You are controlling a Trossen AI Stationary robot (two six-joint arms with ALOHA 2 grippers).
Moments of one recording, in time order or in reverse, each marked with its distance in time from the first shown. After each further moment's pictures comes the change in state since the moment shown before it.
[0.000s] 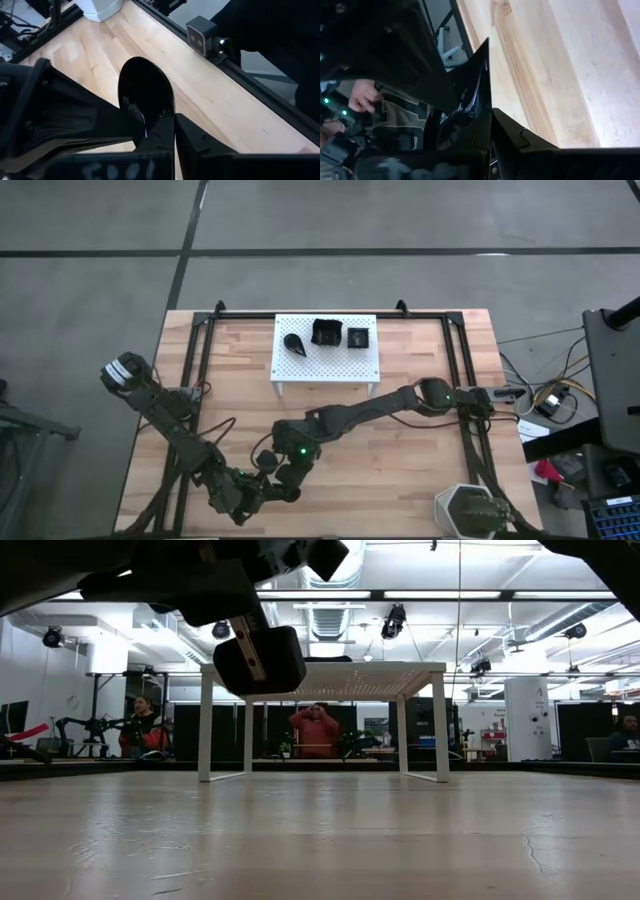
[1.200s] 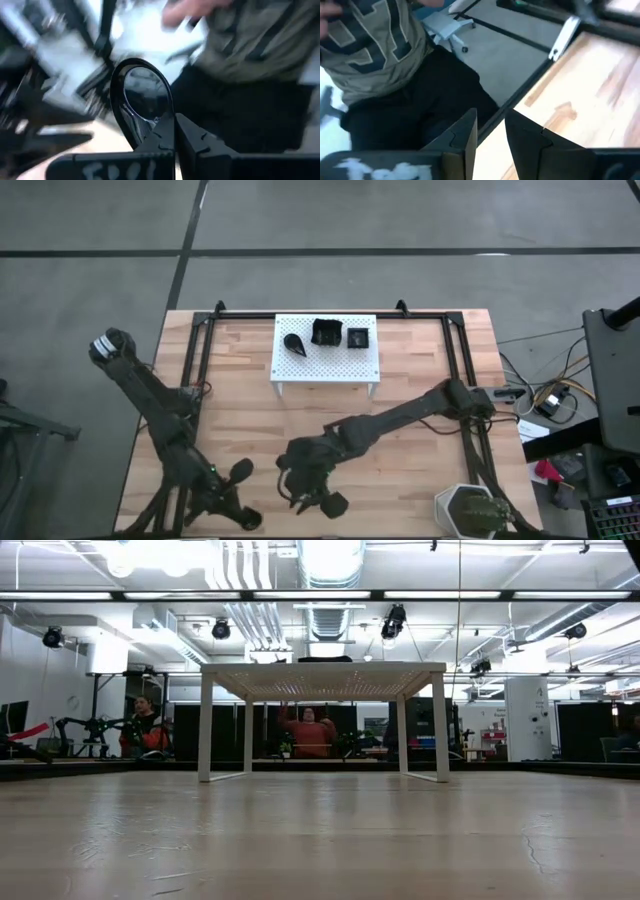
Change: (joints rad) left arm -0.070 -0.331 -0.105 0.183 0.341 0.211; right arm 0.118 -0.162 0.020 -0.001 0.106 -1.043
